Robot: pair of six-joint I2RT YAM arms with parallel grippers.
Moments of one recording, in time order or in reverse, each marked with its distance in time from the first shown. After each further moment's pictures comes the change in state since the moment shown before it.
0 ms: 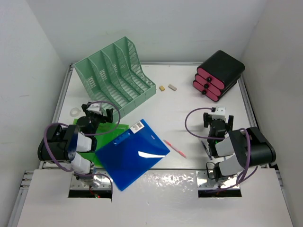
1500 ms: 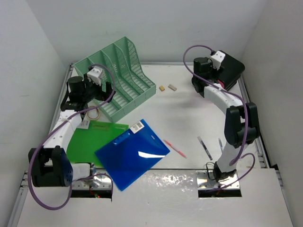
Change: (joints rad) left arm 0.000 -0.288 0.747 -1.344 0.236 0.082; right arm 0.103 0.291 1.257 -1.106 0.363 0.529
